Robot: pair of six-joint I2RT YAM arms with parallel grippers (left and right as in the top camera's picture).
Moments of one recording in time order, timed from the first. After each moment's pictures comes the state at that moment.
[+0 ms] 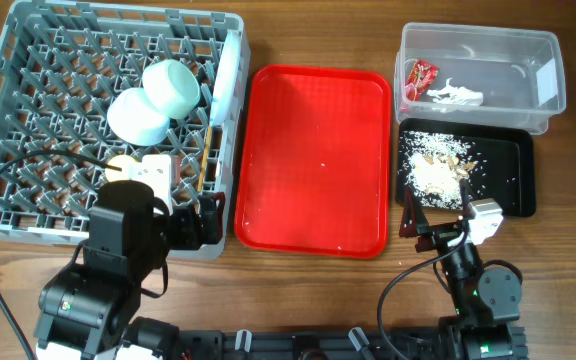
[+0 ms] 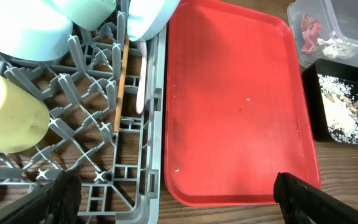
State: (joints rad) left arm -0.28 0.74 0.89 -0.91 0.06 -0.33; right arm 0.10 0.02 0.01 0.00 -0.09 0.15
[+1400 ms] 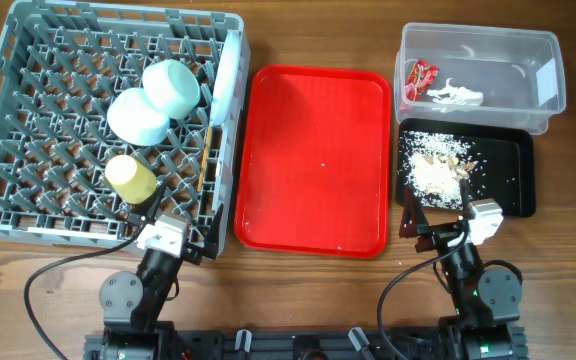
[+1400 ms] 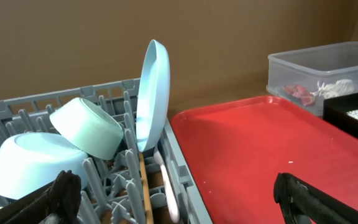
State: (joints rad) left arm -0.05 0.01 0.01 -0.05 0.29 0.09; right arm 0.10 0.01 0.01 0.00 -0.09 0.15
